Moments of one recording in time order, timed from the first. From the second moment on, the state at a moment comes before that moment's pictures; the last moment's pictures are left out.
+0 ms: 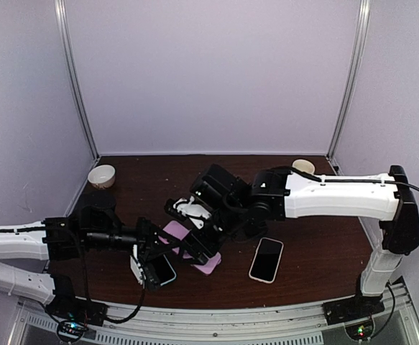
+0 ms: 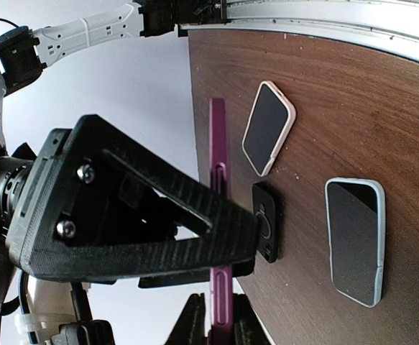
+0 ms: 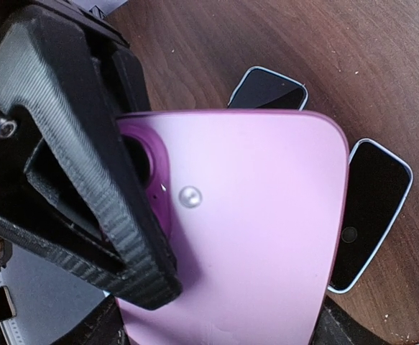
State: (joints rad) left arm -1.02 0.96 0.56 0.01 0.32 1.80; right arm 1.21 1.80 1.57 -0.68 -0.20 0.24
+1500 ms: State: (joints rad) left arm -1.02 1.27 0.98 0.00 -0.02 0.42; right arm 0.63 1.28 0.88 -0.73 0.14 0.48
